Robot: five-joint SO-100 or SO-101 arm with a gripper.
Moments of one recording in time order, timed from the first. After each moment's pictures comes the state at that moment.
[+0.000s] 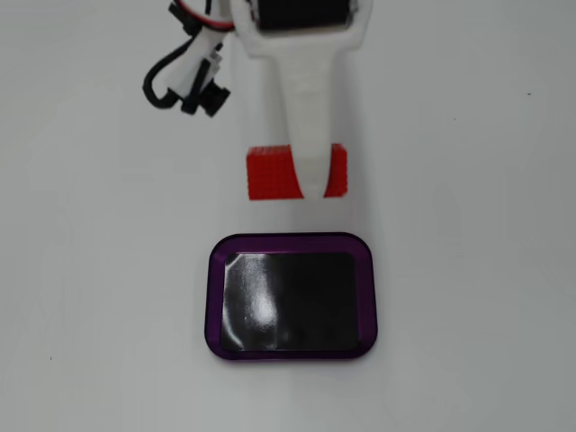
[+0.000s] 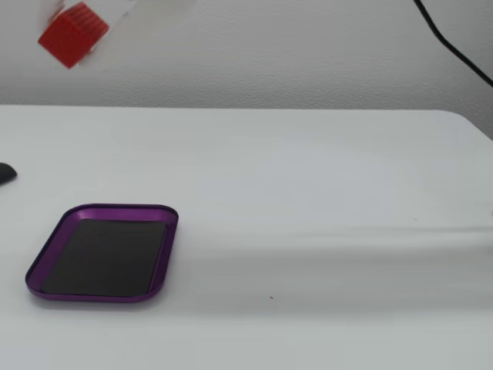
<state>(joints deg) 1.6 78.0 41.7 84.4 -10.0</state>
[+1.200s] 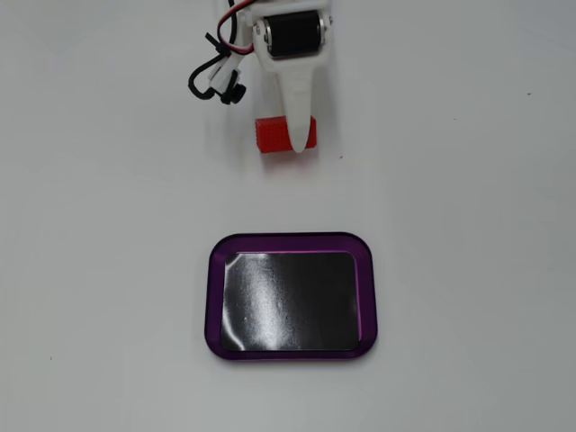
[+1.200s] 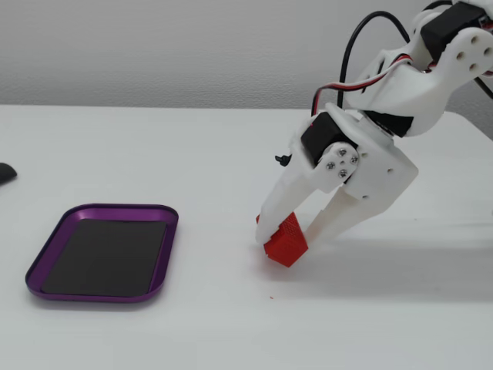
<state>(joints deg) 2.3 118.1 139.5 37.1 -20.7</state>
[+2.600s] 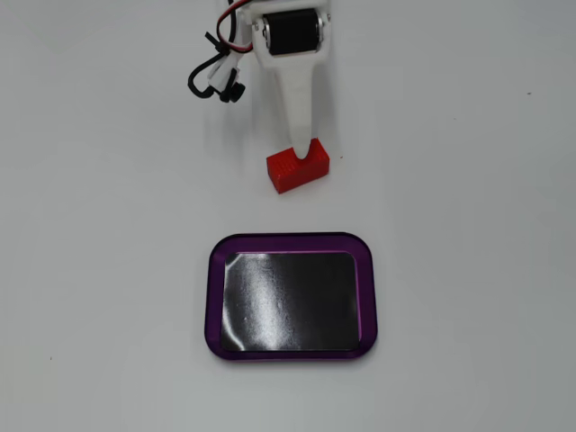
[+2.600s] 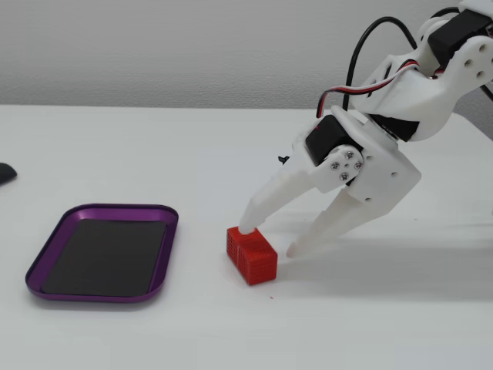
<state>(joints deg) 2.5 119.4 141.3 35.1 -20.6</state>
